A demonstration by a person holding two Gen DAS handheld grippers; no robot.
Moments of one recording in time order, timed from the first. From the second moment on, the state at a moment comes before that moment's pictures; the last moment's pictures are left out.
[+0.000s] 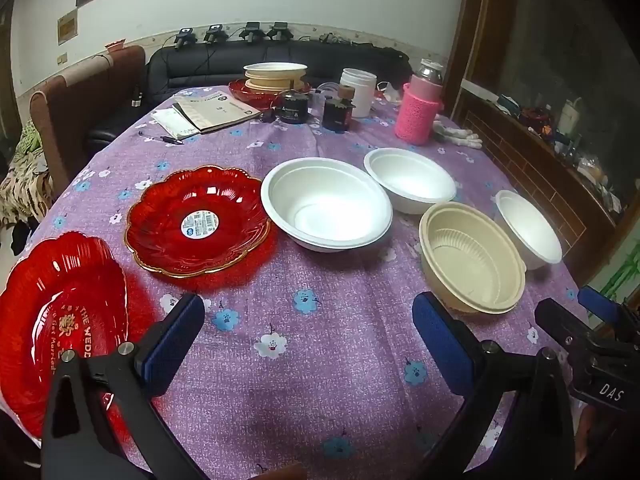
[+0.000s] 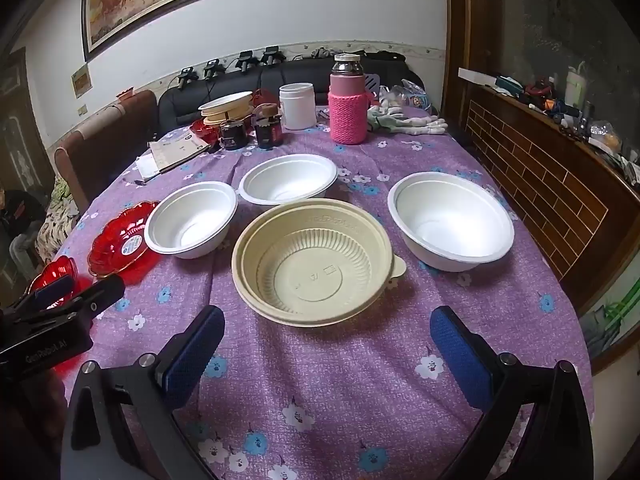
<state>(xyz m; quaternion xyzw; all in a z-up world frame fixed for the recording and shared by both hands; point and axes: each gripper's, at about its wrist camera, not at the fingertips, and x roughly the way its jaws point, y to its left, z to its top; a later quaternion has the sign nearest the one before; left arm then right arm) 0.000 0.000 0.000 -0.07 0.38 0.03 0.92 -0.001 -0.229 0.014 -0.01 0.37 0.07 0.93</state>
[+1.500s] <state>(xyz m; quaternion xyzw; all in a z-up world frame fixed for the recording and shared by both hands) -0.001 -0.003 -0.005 -0.07 0.39 0.01 0.92 0.002 -0.230 0.009 0.01 0.38 0.07 0.92</state>
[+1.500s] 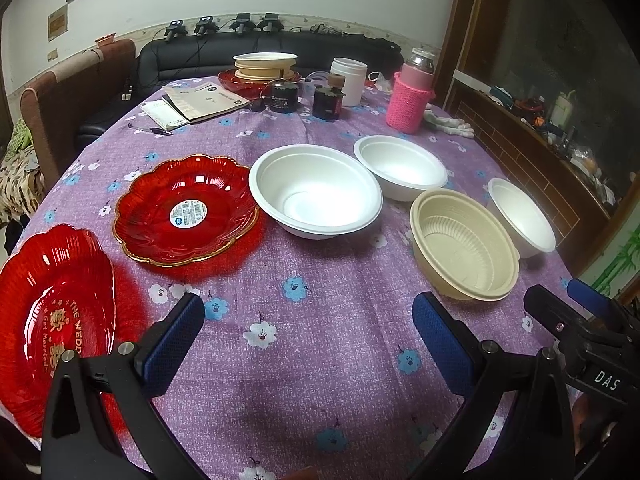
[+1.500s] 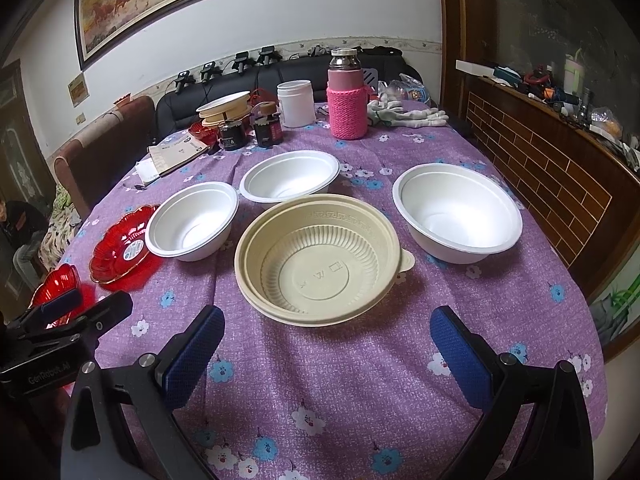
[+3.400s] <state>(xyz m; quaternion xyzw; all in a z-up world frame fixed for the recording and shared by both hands) -0.059 0.090 0.017 -0.11 0.37 0.16 0.91 -0.003 -0.124 0.029 -0.02 0.36 0.21 0.91</state>
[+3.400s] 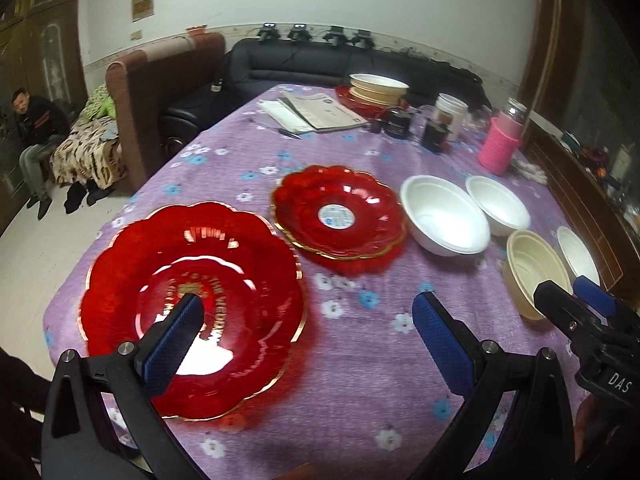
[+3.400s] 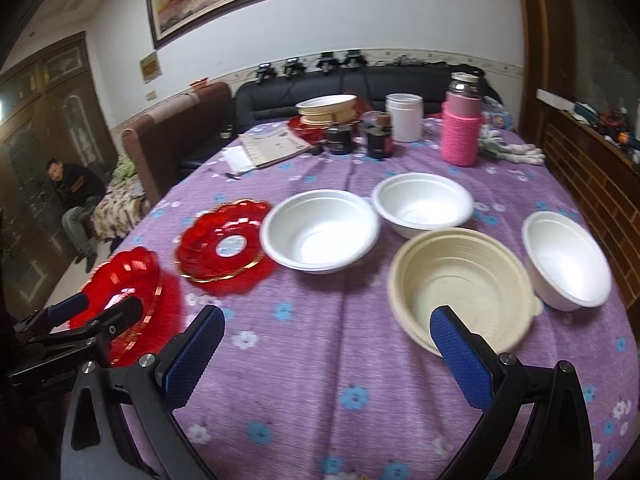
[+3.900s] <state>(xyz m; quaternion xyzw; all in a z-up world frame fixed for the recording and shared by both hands) -0.106 0.160 0.021 -0.14 0.35 0.23 0.90 -0.015 -0.055 0.030 0.01 0.38 0.34 0.86</state>
